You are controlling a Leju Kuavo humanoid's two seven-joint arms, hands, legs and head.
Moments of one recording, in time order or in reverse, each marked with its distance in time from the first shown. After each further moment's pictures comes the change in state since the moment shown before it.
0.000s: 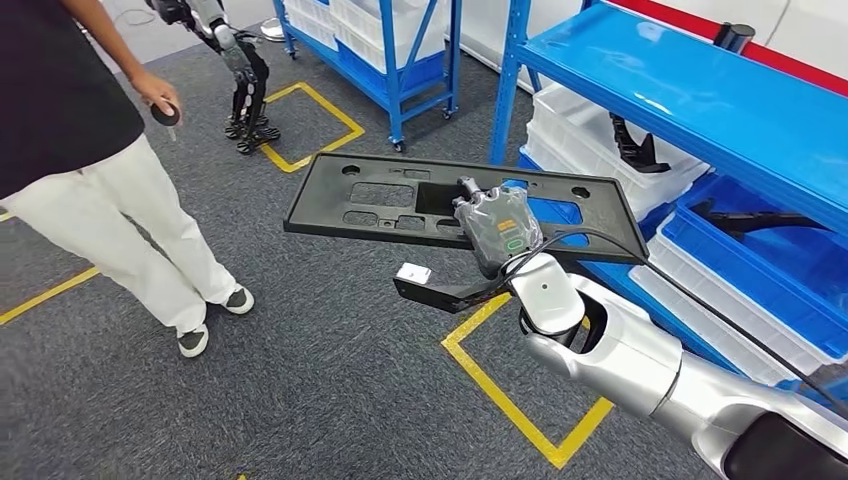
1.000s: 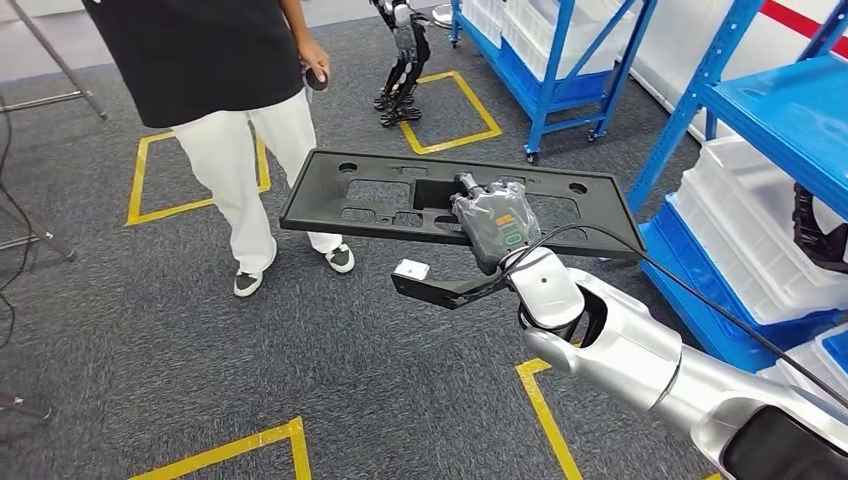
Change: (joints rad) left arm 0.005 0.012 0.015 -0.001 0.019 0.005 -0.011; right arm -0.017 -0.009 0.003 -0.006 -0.025 0.013 -0.005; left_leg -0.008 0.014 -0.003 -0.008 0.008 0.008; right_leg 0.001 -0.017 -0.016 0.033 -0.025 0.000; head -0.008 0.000
